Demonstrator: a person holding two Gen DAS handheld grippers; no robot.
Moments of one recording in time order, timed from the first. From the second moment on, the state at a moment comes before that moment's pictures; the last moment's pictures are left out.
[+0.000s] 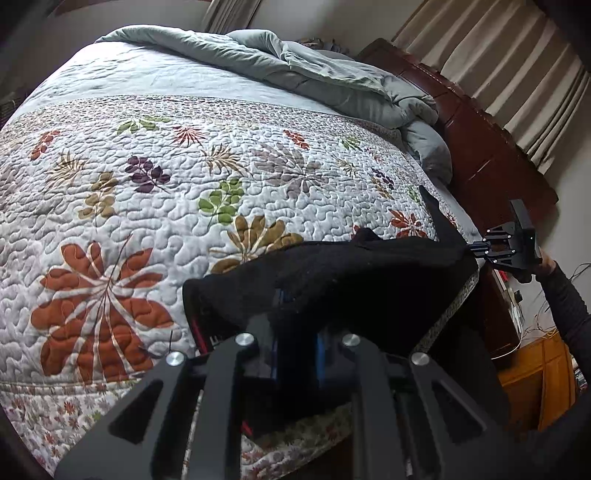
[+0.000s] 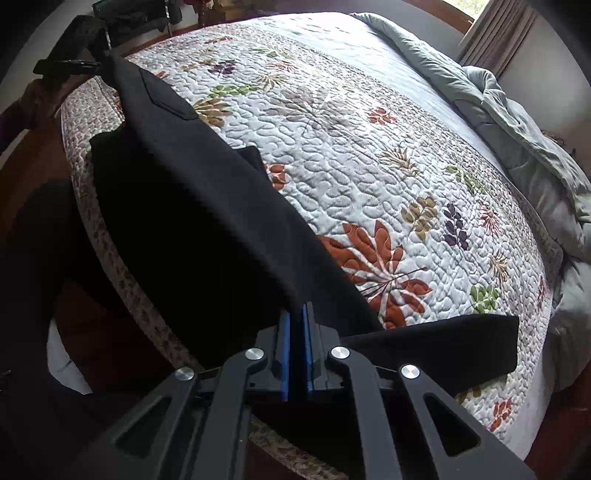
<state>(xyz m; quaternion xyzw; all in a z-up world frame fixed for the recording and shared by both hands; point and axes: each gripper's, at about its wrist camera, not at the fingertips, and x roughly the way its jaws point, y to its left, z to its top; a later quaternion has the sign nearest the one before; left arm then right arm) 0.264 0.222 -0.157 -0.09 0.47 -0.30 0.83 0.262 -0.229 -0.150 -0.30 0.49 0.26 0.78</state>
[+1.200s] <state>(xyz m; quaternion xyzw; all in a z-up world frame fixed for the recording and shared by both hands) 0.171 0.175 -0.158 -0.02 0.42 -0.26 0.87 0.222 -0.238 -0.213 -0.15 0.55 0.21 0.79</state>
